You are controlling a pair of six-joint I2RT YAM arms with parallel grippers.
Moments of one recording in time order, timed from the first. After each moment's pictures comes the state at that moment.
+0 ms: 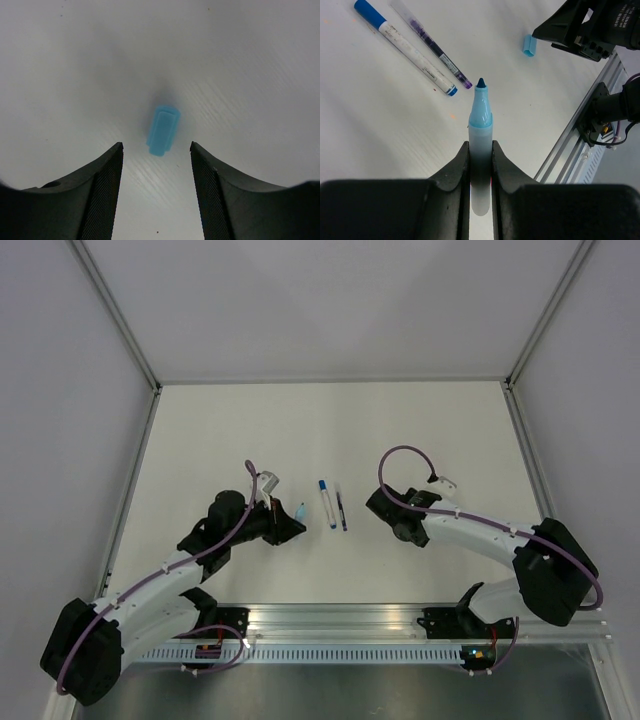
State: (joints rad) left arm -0.55 0.92 0.35 0.16 0.44 -0.45; right arm 0.79 1.38 0.80 -0.81 0.70 1.43
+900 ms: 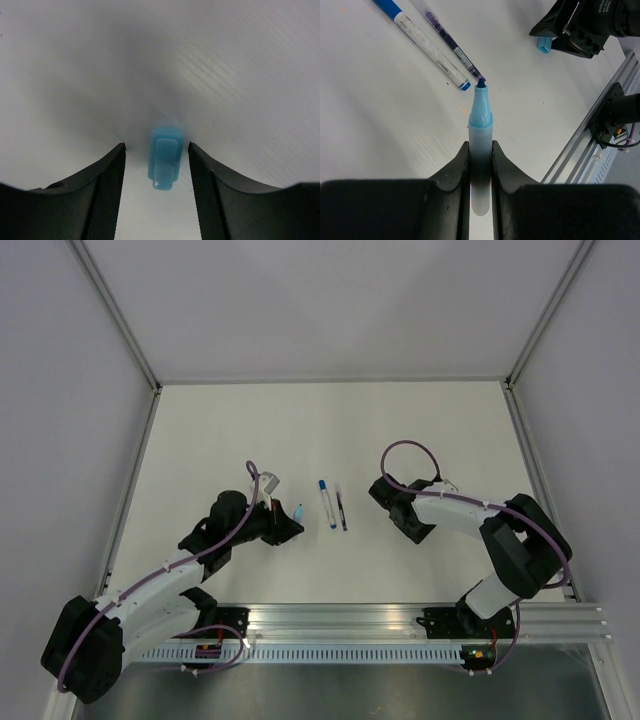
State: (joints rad) left arm -0.55 0.92 0.35 0.13 0.40 -0.43; right arm 0.66 1.57 0.81 -0.76 0.58 1.53
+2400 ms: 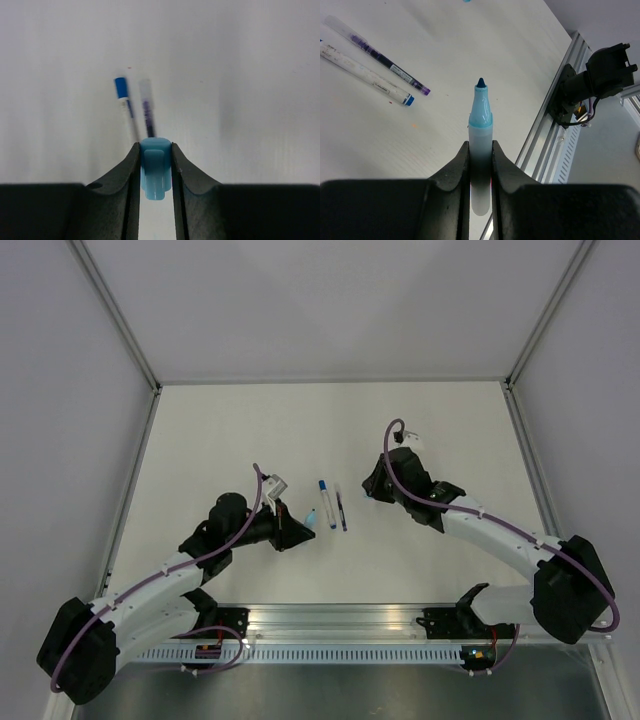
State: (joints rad) left arm -0.61 0.89 0.35 0.23 0.54 -0.44; right arm 0.63 1.31 0.83 -0.25 0.25 0.78
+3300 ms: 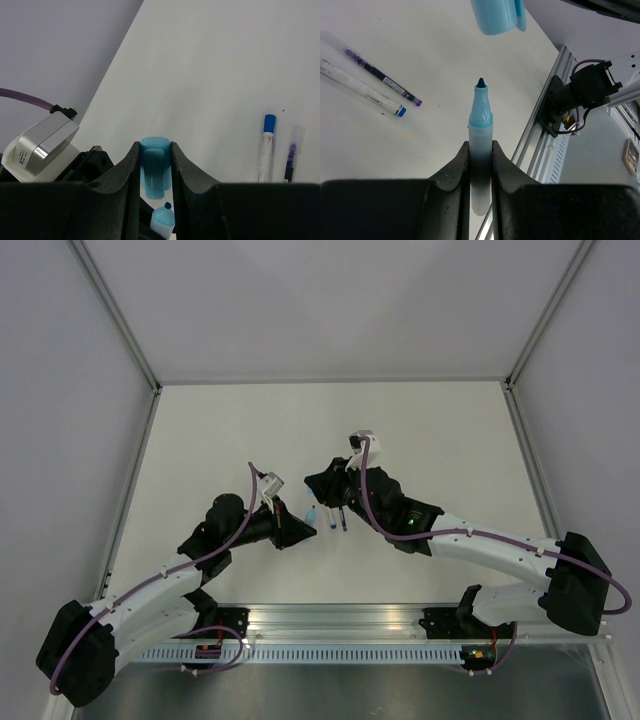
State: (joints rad) left arm -0.61 0.89 0.34 0.29 0.55 -0.49; right arm 1.01 1.29 0.90 0.18 0.33 0.67
